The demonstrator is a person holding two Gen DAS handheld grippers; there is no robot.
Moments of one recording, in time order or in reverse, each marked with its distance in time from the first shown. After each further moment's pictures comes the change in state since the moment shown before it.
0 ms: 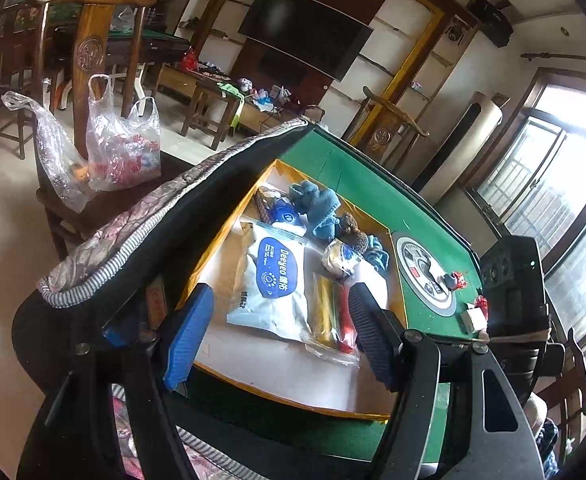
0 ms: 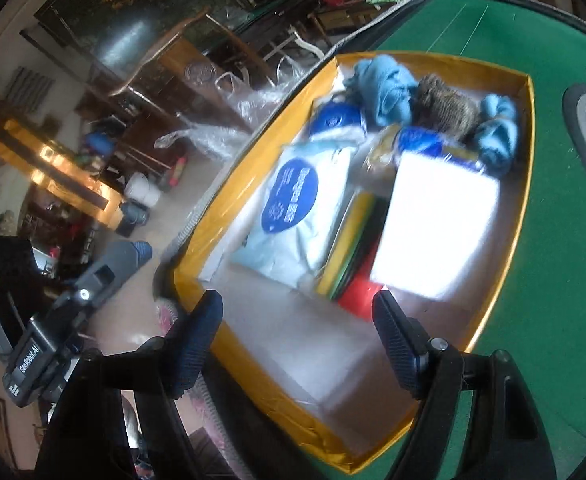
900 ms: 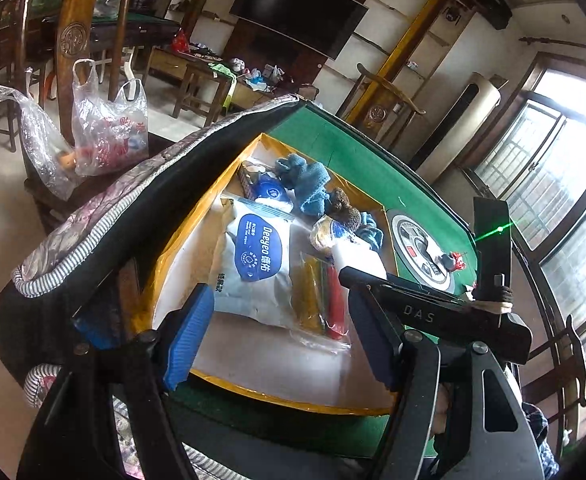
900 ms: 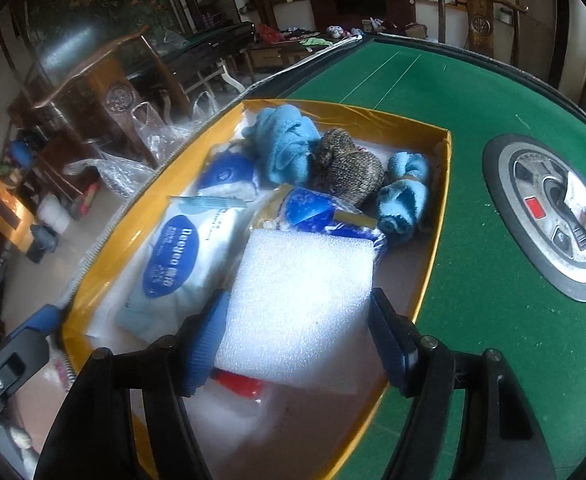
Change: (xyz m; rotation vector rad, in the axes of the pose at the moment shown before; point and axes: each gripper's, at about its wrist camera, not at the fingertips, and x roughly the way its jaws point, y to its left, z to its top) left arm 0.020 -0.016 -0.003 0.026 0.083 -0.014; right arm -0.005 -0.022 0.020 -0.043 -0.186 -0.403
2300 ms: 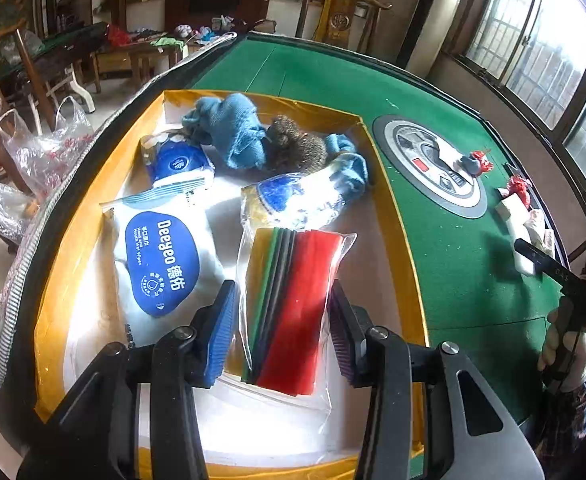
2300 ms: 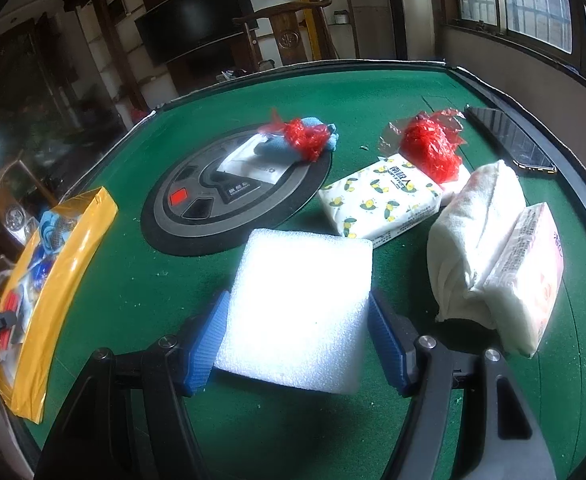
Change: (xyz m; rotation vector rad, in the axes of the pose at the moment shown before) left arm 0.107 -0.086 0.001 0.324 0.249 0.104; right arm -0.113 -0.266 -0.103 0.361 -0.205 -0.247
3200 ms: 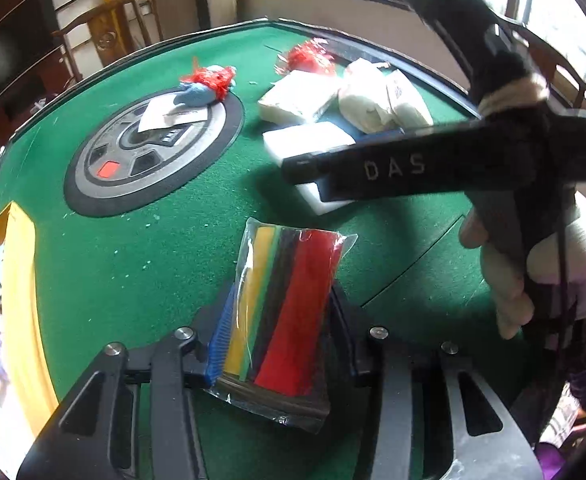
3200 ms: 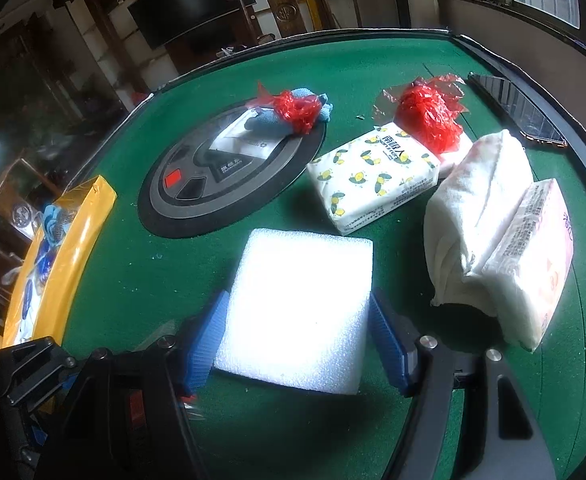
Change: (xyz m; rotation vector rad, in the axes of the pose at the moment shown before) left arm 0.038 -0.245 -0.044 0.637 0.060 -0.234; right arm 0.006 -0.019 0.004 0.049 0.116 0.052
